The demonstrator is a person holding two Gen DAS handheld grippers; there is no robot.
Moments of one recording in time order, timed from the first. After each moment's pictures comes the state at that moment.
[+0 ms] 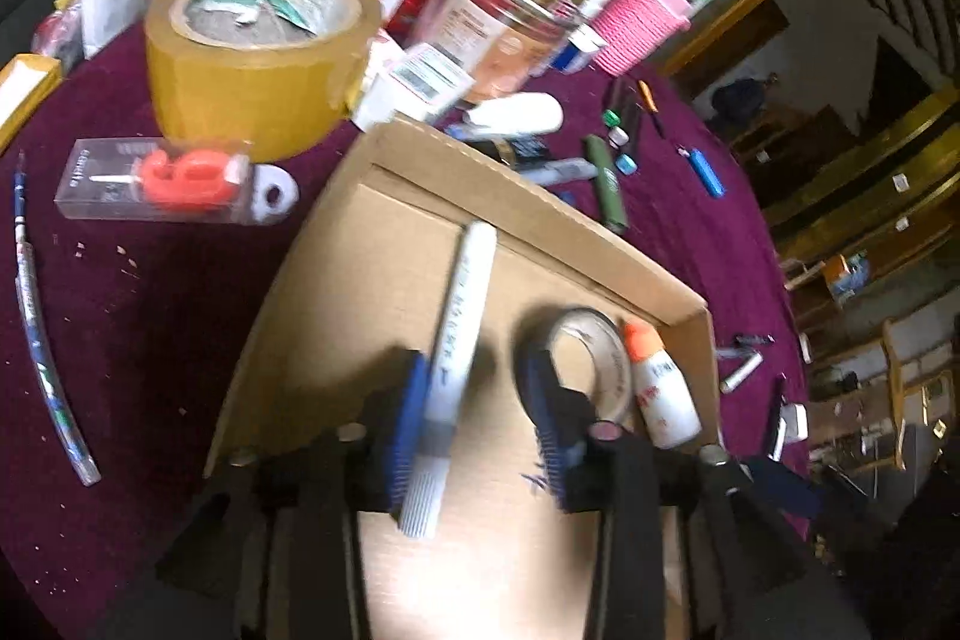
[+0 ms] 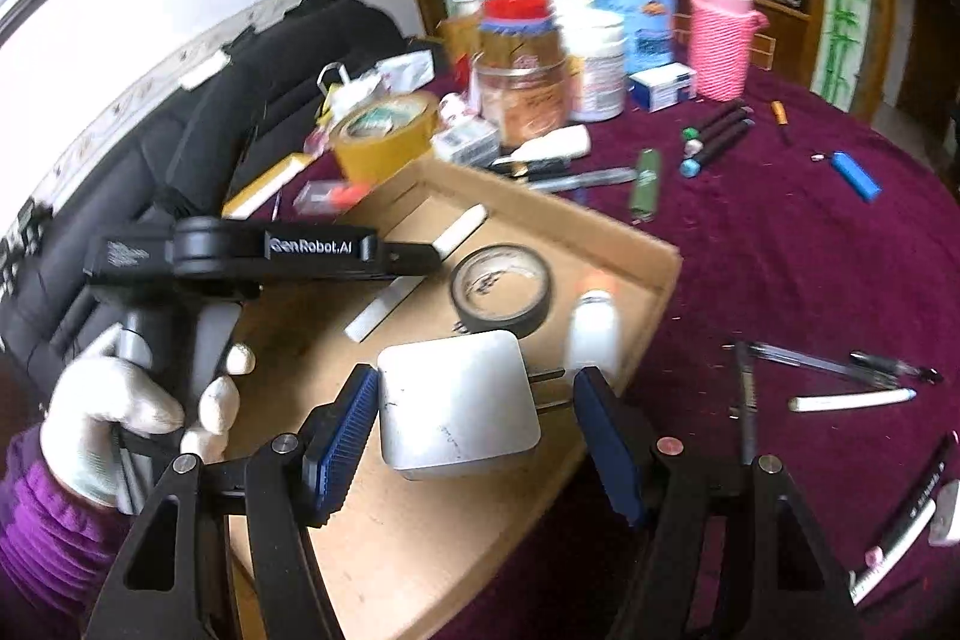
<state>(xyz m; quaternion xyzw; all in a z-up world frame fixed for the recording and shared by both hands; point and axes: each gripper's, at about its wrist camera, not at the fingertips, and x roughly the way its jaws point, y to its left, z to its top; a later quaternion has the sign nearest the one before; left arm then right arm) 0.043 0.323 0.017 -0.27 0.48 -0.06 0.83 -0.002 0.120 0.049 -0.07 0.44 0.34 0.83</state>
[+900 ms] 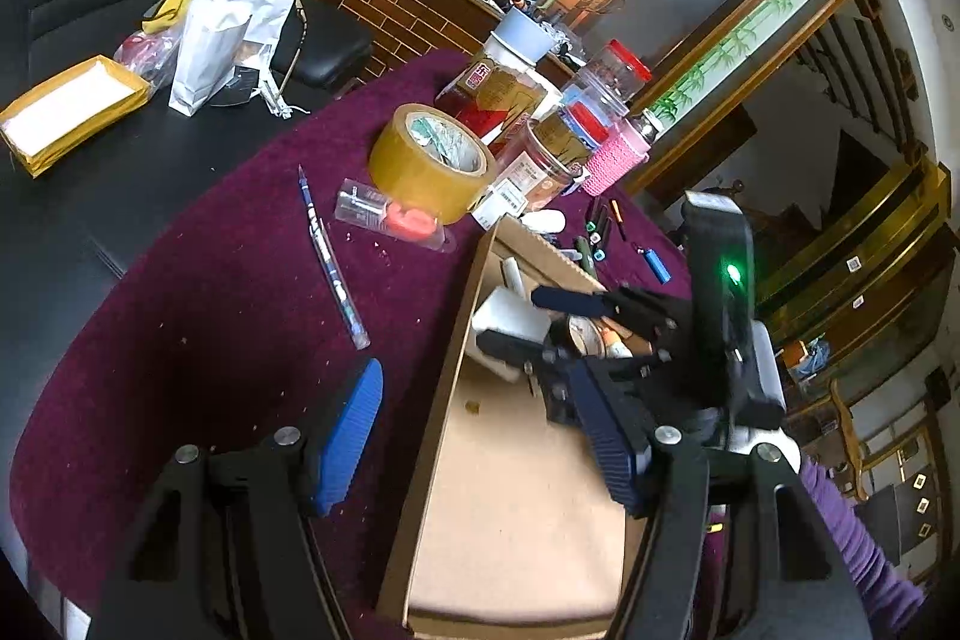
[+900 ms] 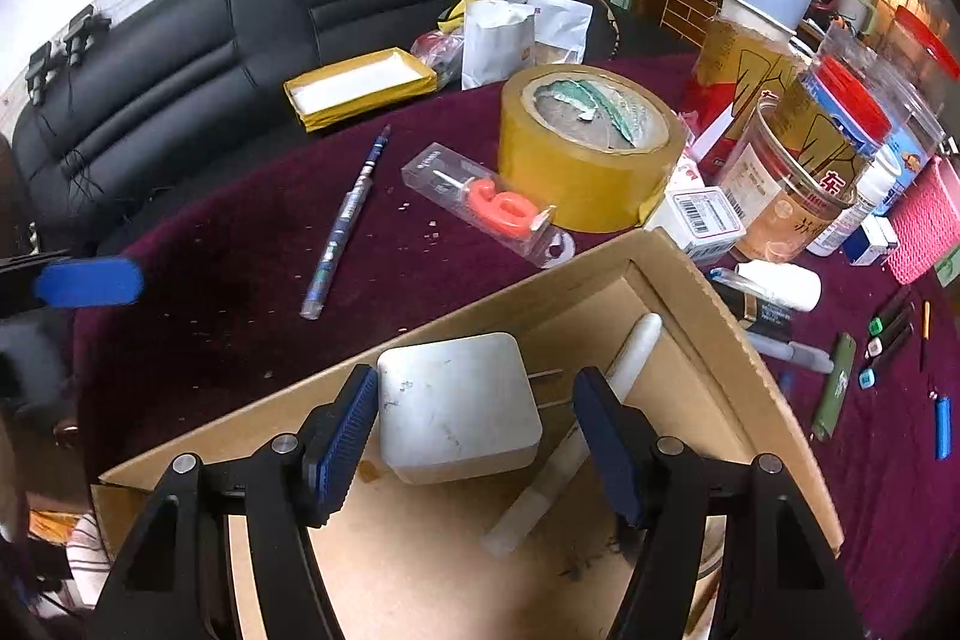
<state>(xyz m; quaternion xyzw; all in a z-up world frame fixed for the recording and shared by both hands) -0.121 0.411 0.075 -0.32 0.35 -0.03 0.88 0.030 0.279 0.027 -0.25 0.42 0.45 0.75</state>
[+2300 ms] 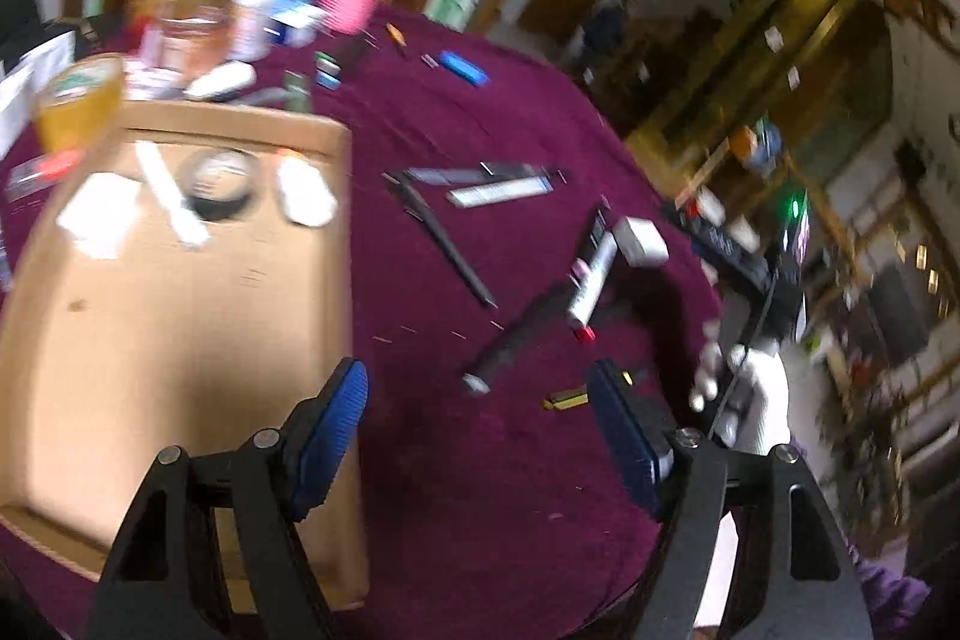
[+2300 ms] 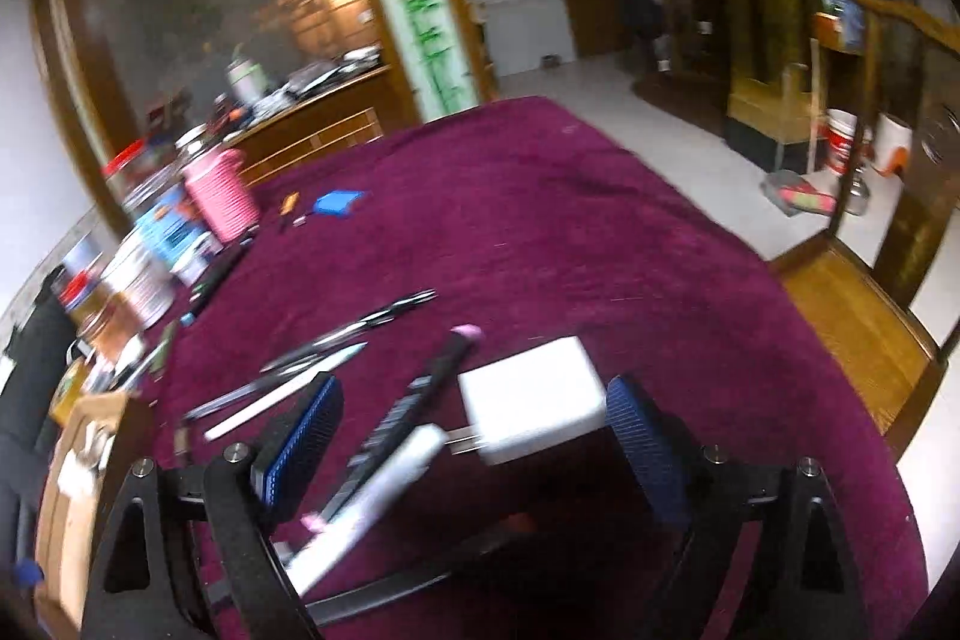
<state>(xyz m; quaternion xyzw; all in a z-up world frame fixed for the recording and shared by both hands) -0.088 0.132 0.086 -0.14 0.45 -0.19 0.86 0.010 -0.228 0.033 0.15 0.34 -0.02 0.93</state>
